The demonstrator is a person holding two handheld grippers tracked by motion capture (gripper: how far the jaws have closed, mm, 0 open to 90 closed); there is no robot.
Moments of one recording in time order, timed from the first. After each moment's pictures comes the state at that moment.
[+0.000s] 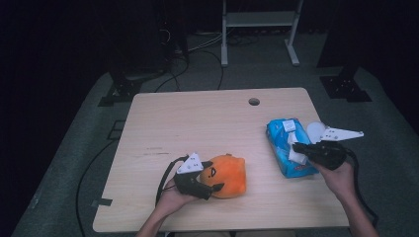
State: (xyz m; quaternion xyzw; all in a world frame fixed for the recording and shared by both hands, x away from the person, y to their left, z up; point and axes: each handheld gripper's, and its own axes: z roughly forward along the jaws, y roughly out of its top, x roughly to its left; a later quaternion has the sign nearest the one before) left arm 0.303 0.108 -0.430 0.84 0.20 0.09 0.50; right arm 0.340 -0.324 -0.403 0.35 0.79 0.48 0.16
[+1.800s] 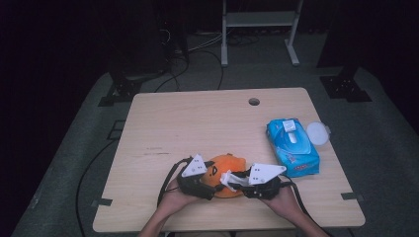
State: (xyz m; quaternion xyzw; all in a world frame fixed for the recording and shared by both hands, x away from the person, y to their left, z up) left arm 0.302 0.102 -0.436 0.84 0.18 0.11 0.49; right arm 0.281 -0.147 -0.424 0.09 0.86 0.47 0.16
